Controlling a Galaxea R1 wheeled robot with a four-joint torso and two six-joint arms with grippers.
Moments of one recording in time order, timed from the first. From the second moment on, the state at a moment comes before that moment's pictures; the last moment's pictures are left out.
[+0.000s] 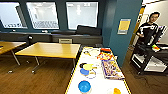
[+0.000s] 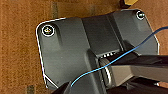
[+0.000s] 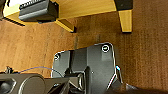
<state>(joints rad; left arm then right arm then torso) 1.50 3.05 -2.82 0.24 -0.13 -0.11 -1.54 1.85 -1.36 -0.19 0.32 0.11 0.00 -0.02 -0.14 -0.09</state>
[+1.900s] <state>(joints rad) 1.47 3.05 -2.82 0.24 -0.14 -0.14 -0.50 1.77 -1.32 0.01 -0.37 0.36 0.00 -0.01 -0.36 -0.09</state>
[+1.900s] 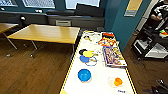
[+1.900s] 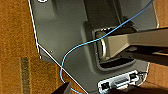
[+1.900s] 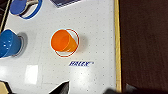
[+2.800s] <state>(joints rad) 1.47 3.05 -2.82 0.24 -0.14 -0.14 -0.42 1.99 -1.52 0.01 -0.41 0.41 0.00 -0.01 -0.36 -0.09</state>
